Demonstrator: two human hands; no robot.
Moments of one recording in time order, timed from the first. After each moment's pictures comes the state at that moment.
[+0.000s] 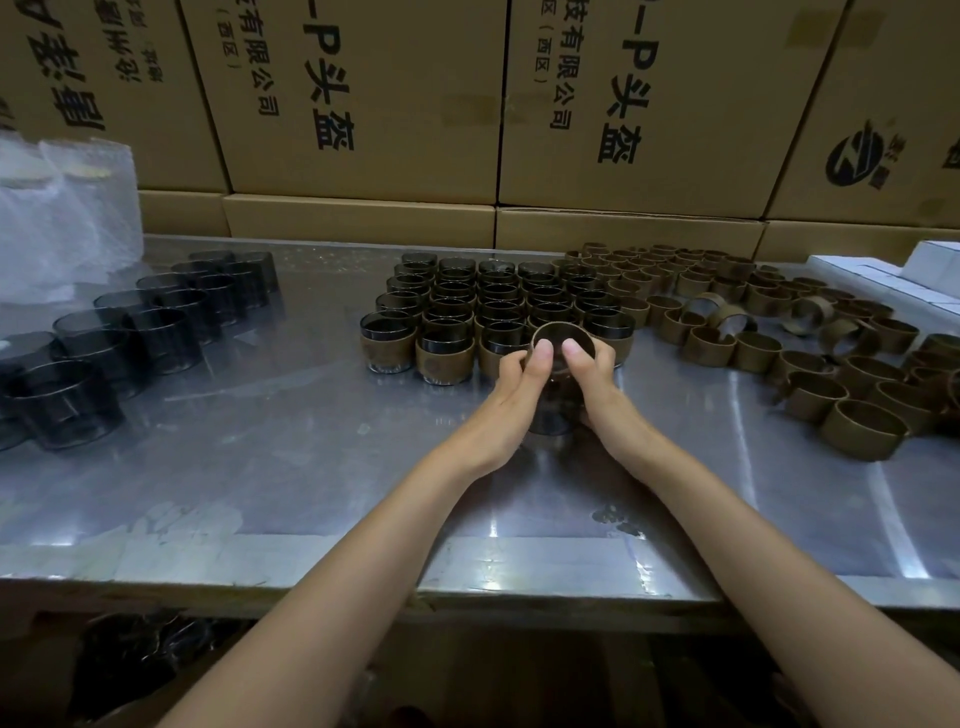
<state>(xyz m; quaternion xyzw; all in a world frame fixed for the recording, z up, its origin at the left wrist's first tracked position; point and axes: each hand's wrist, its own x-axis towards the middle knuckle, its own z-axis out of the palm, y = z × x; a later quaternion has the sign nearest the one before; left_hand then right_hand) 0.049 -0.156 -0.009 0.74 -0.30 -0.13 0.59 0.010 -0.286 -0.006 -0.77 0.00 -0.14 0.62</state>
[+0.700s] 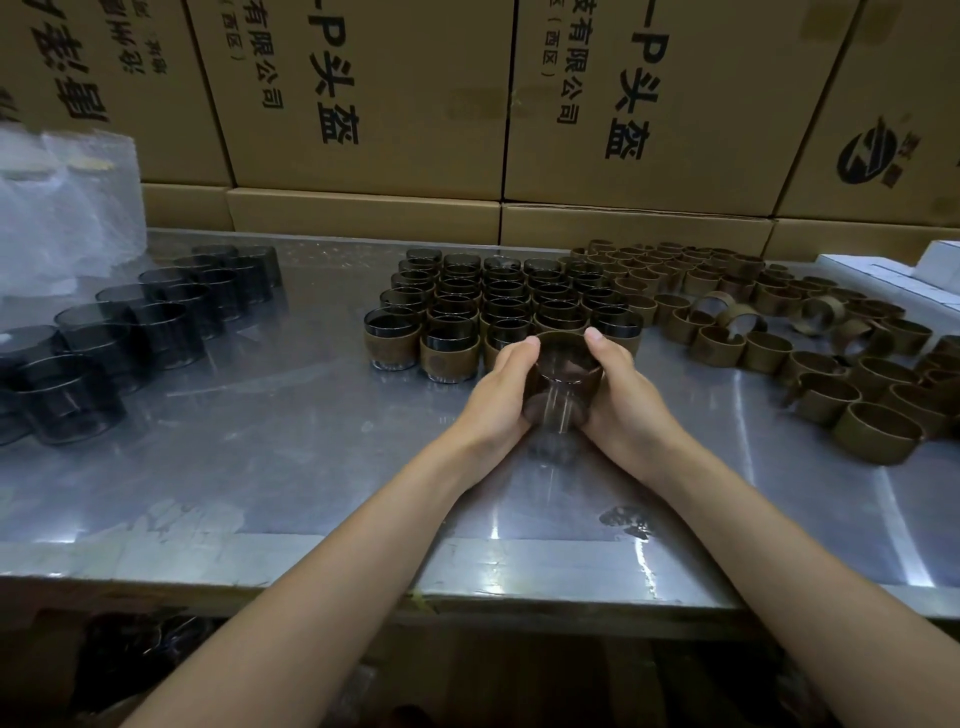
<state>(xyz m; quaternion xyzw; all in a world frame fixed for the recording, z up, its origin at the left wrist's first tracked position) 0.053 -0.160 -0.005 0.57 -0.19 -0.21 0.77 0.009 -0.277 0.004 -0.55 0.04 -0.11 0.82</state>
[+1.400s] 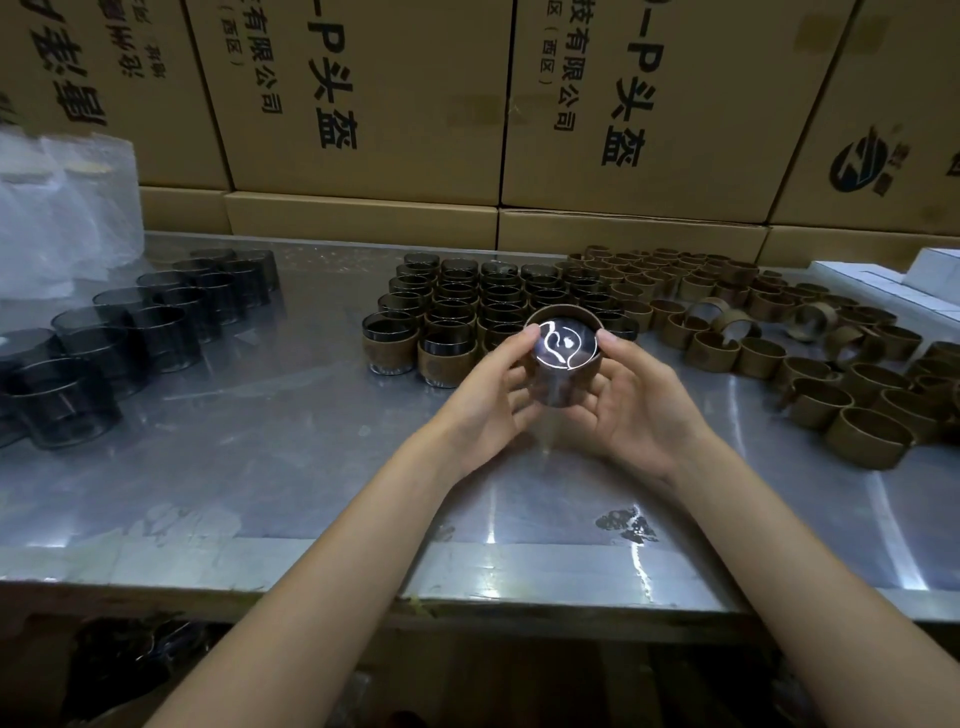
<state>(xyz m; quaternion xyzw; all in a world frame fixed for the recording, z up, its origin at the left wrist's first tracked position) 0.046 -0.146 0.016 0.53 -0.17 -0.26 0.79 -0.007 -0.296 0.019 -0.50 -0.02 0.01 0.86</state>
